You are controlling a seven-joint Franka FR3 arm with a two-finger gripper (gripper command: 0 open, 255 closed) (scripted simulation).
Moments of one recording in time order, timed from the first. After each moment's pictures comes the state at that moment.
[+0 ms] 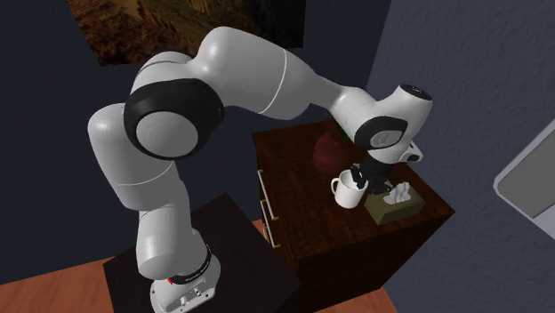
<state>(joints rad) -0.36 0.10 -0.08 -1.98 0.03 2.02 -0.55</state>
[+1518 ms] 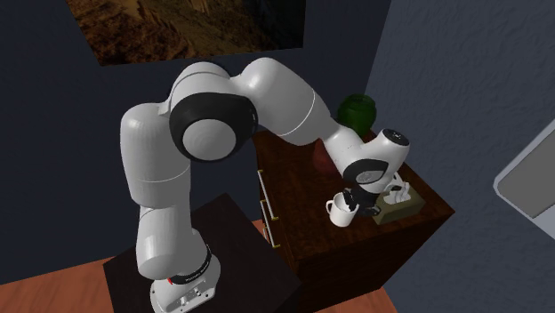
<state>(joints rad) -0.36 0.25 -0.07 -2.10 0.05 2.29 -0.57</state>
